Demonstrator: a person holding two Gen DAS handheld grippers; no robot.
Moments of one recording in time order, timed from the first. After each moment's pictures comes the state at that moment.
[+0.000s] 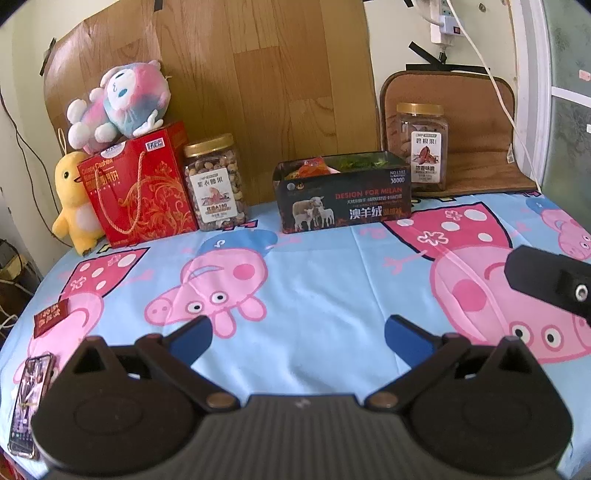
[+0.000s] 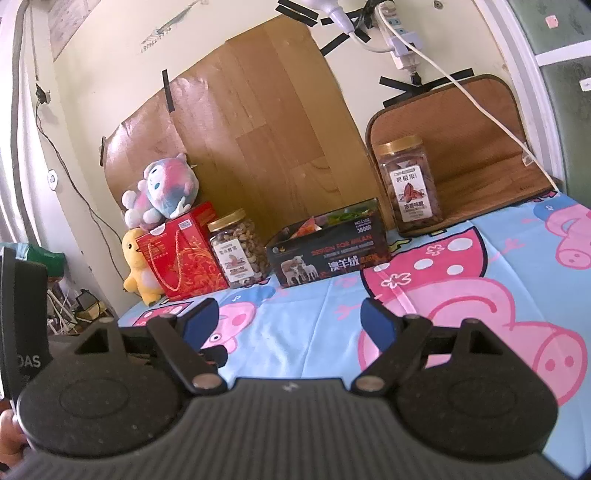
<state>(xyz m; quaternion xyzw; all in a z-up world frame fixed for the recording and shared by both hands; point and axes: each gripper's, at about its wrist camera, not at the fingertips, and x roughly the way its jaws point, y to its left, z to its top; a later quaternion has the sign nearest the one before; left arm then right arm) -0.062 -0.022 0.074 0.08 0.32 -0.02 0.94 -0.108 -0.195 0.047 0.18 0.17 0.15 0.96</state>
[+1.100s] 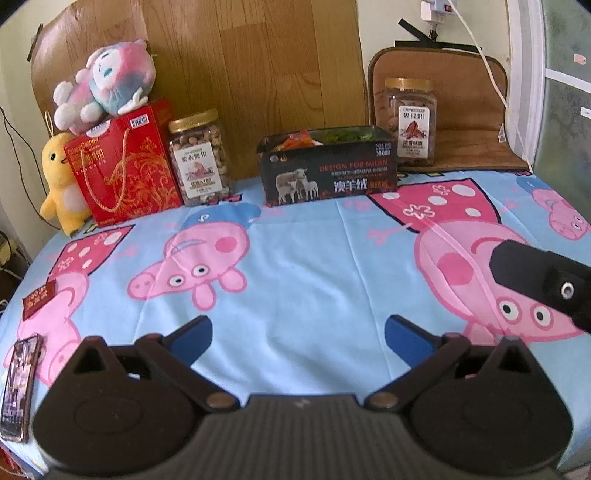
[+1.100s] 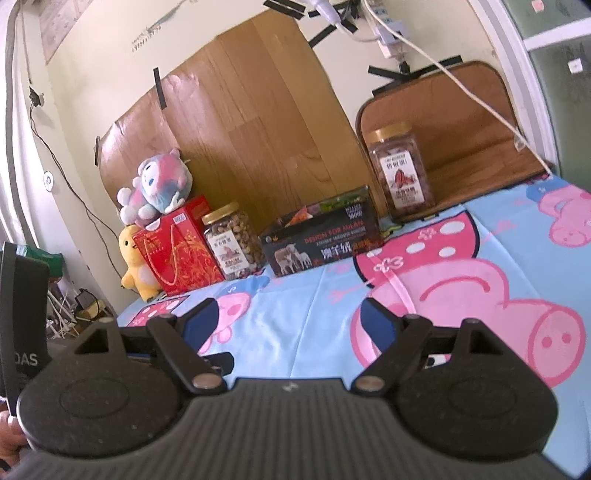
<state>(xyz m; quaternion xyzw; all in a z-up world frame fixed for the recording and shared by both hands) -0.066 -0.031 0.058 0.08 0.36 -0.03 0.93 -0.113 -0.199 0.035 0.20 0.18 0.15 0.95</state>
